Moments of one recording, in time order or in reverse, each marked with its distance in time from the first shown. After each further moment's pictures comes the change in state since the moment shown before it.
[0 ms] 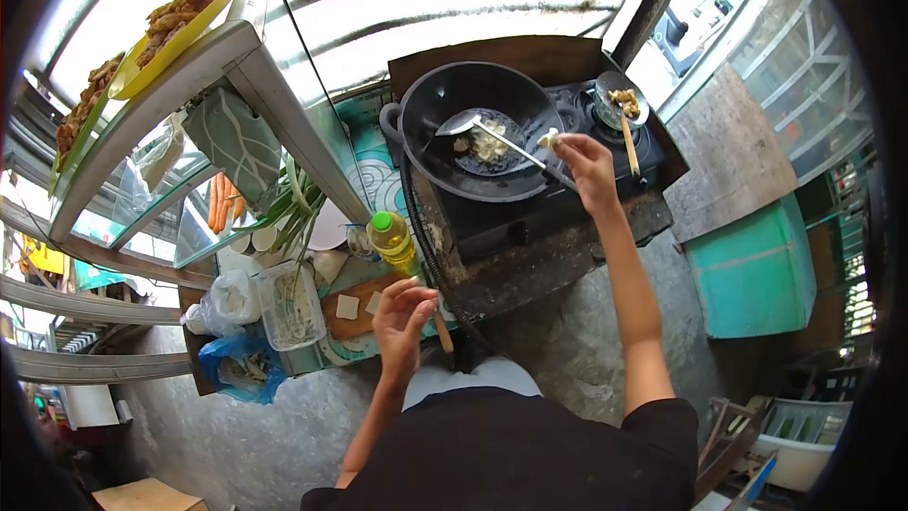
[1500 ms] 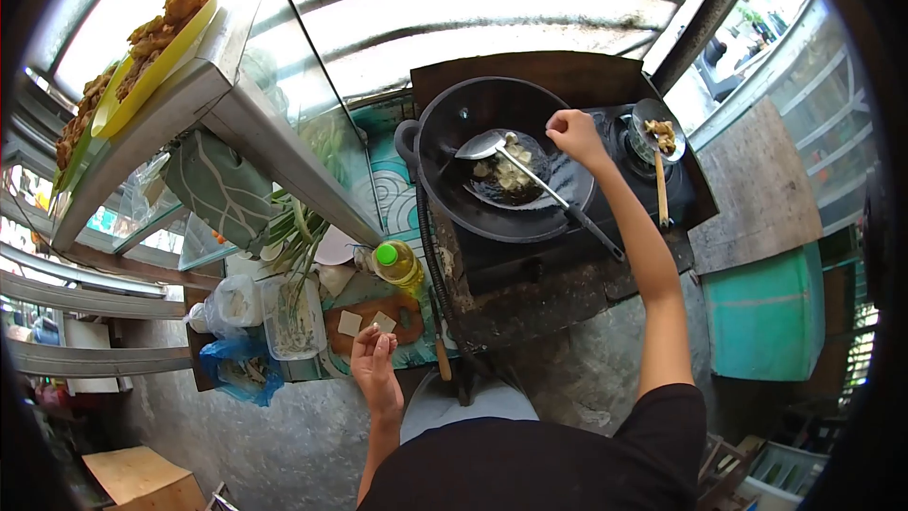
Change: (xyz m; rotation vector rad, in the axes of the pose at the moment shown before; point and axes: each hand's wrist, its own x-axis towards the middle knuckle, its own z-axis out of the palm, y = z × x) left_hand 0.000 -0.021 -0.019 0.027 0.526 -0.029; right_hand 0.164 0.067 -0.023 -1.153 -0.237 -0.130
